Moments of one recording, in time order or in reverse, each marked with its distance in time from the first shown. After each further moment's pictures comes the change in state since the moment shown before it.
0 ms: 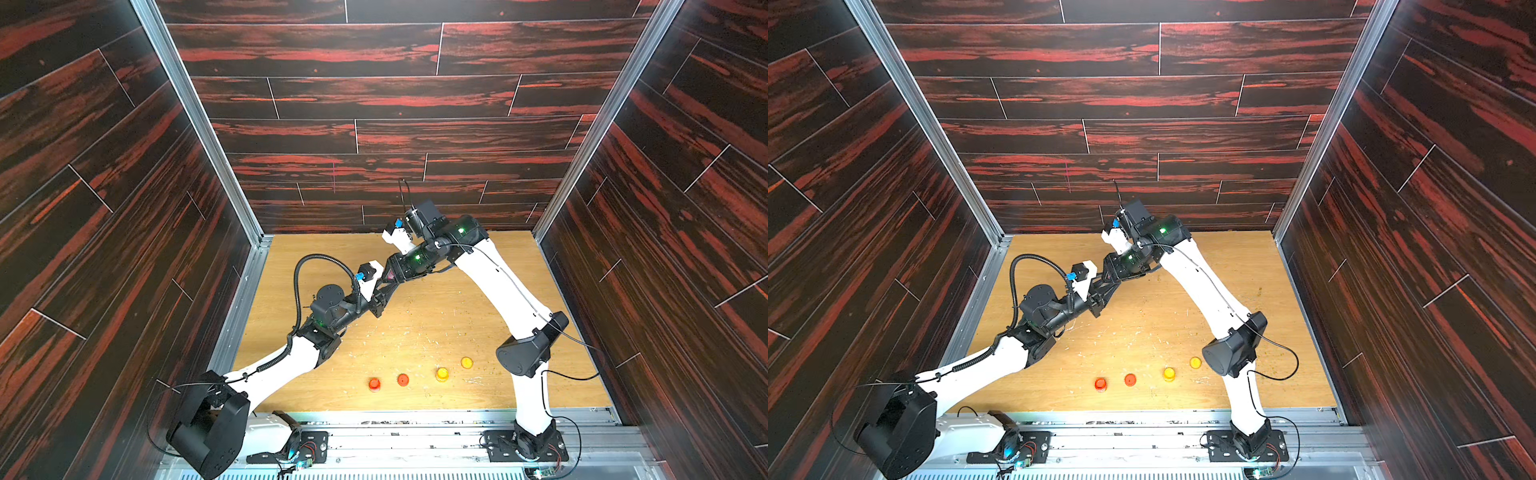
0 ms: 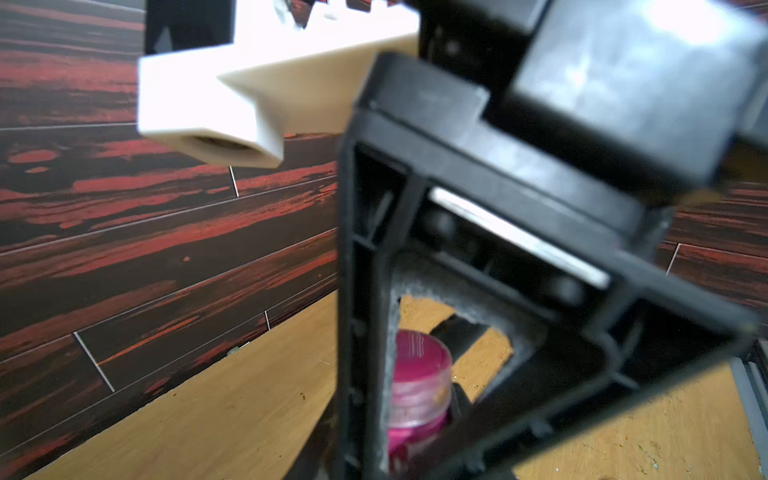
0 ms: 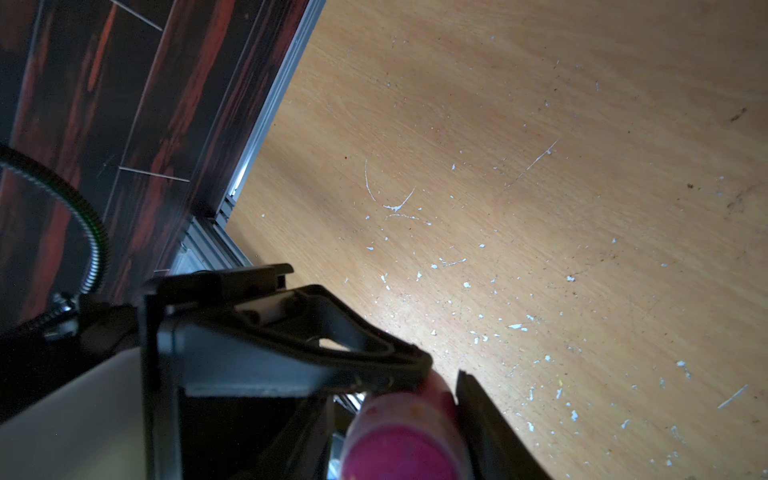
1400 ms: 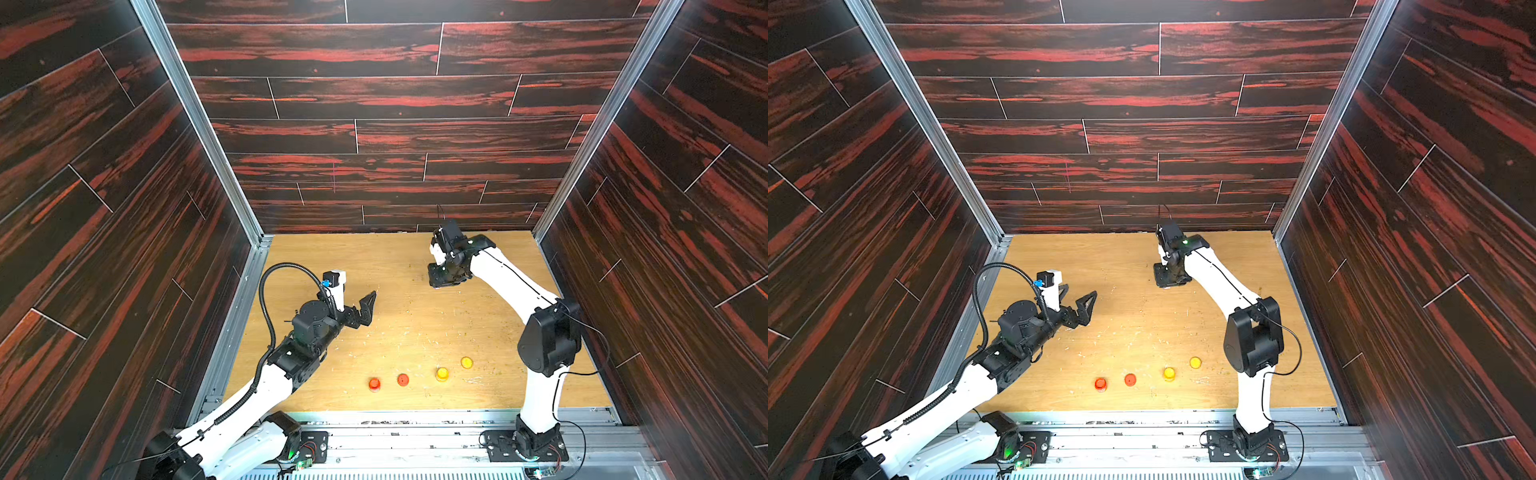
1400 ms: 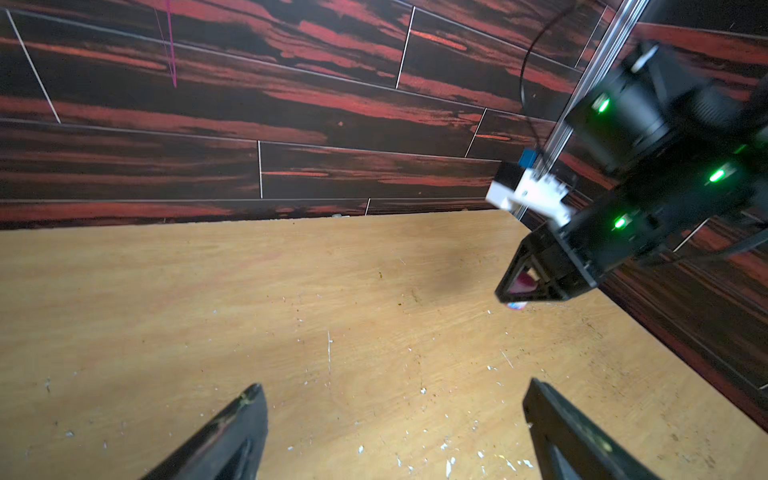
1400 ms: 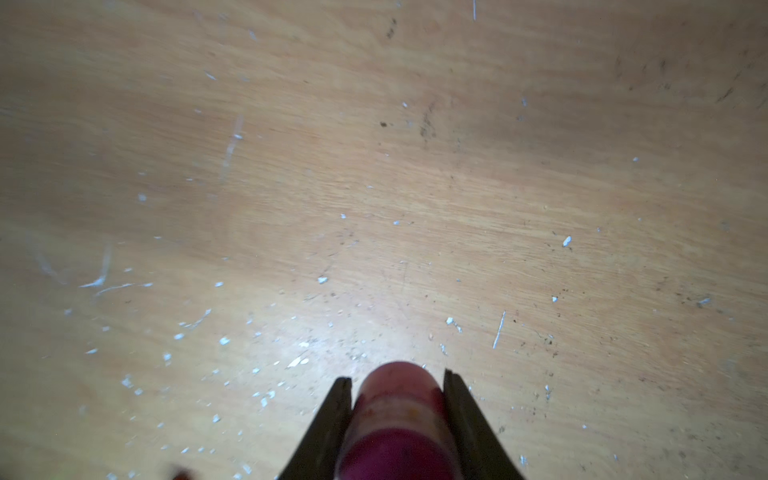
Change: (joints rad) left arm 0.013 -0.338 -0.108 -0.450 -0.366 -0.316; right arm -0.248 -0.104 -0.673 0.391 0.333 0.003
